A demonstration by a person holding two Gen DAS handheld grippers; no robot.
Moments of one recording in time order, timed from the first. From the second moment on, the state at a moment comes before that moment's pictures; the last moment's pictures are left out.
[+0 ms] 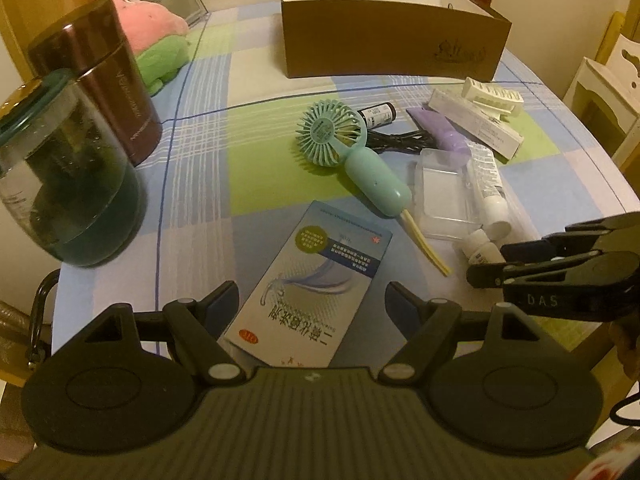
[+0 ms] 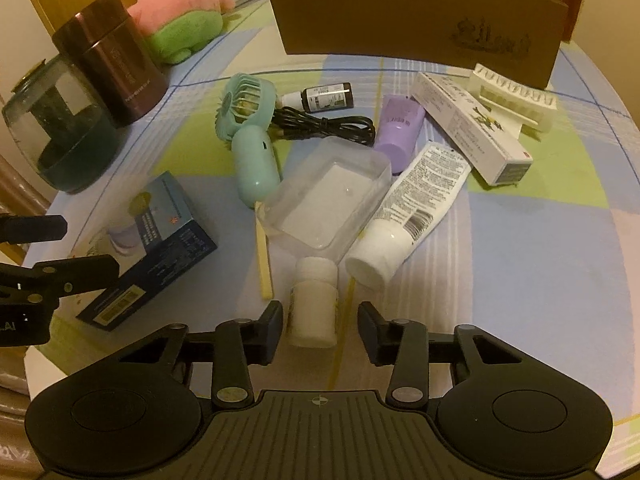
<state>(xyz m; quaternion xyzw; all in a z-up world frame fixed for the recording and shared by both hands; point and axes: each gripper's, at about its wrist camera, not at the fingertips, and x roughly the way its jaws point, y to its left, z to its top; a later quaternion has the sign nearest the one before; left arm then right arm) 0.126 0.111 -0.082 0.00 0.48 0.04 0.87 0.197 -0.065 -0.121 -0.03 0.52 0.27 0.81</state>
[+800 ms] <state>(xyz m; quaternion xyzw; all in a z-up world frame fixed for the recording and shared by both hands) 0.149 0.125 -0.120 -0.01 0.52 0.02 0.85 0.202 -0.076 -0.106 -0.03 0.53 0.27 0.81</state>
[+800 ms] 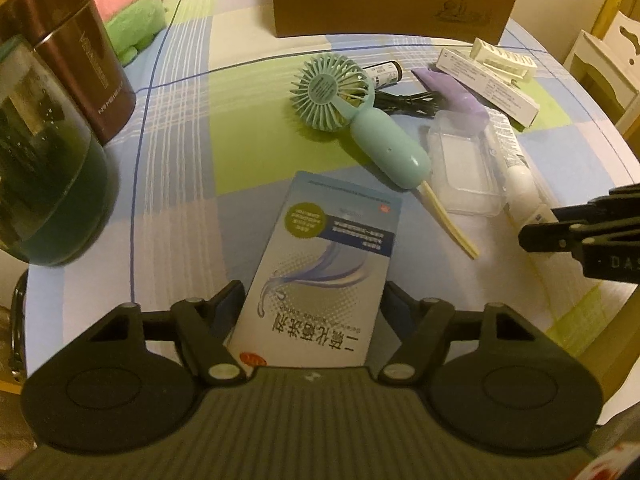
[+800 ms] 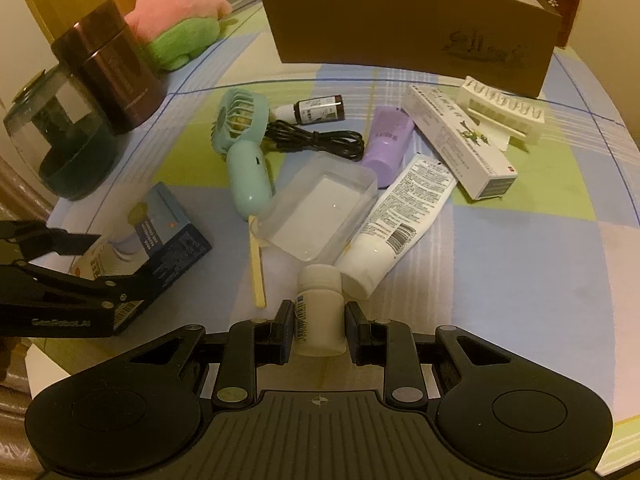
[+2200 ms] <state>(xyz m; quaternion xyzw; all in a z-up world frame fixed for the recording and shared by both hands) 0.162 0.111 -0.071 -0.02 0.48 0.09 0.87 0.232 -0.108 -0.057 -0.02 0.48 0.28 0.83</state>
